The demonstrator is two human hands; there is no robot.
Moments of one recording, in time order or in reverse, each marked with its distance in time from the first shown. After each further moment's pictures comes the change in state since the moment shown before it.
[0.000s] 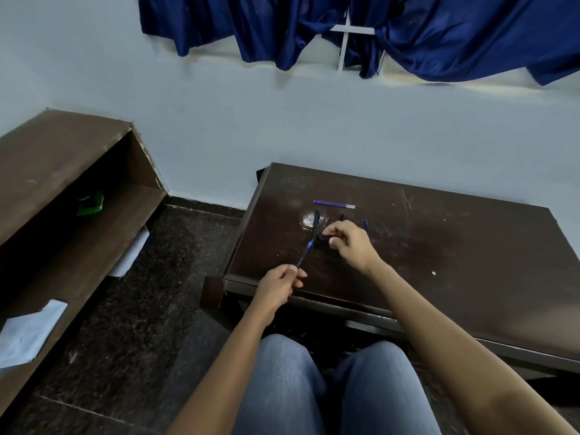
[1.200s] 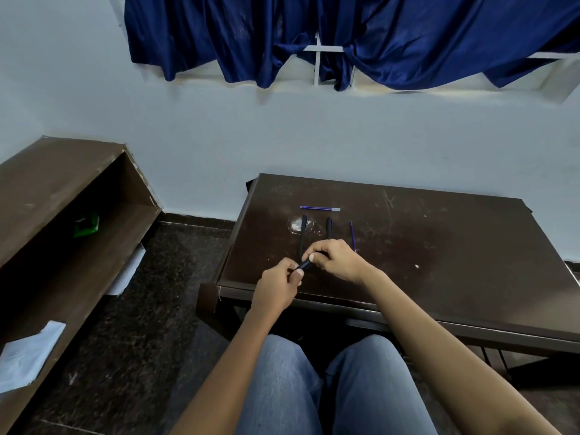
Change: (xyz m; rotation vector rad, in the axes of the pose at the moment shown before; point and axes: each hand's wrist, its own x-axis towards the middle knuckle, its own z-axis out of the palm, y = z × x) left_hand -0.009 0.007 0.020 0.556 0.103 0.260; right_hand -0.045 -0.036 -0.022 0.002 -0.289 -0.048
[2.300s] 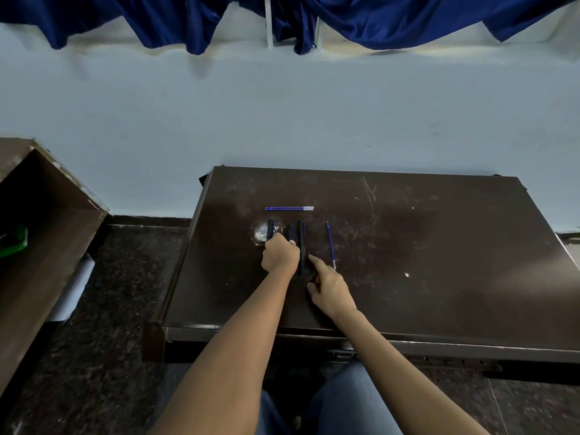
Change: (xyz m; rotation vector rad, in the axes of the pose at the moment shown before) left_hand 0.182 0.055 0.091 0.091 0.055 -0.386; right_hand 0.032 0.120 0.040 -0.053 0.242 0.418
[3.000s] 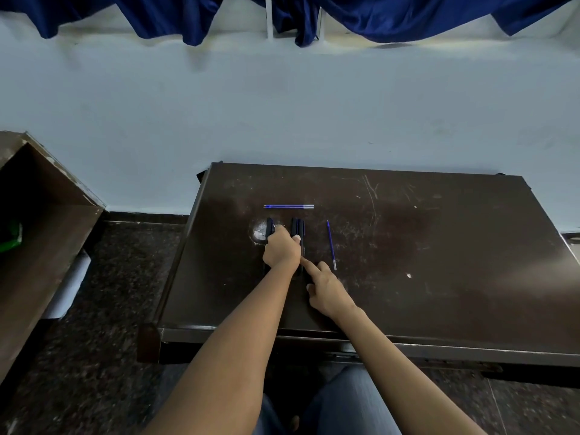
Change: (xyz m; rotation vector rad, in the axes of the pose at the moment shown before) left_hand 0.018 0.003 0.014 0.027 0.026 0.057; right_hand 0.009 -0.004 -0.001 -0.121 -0.152 -0.086
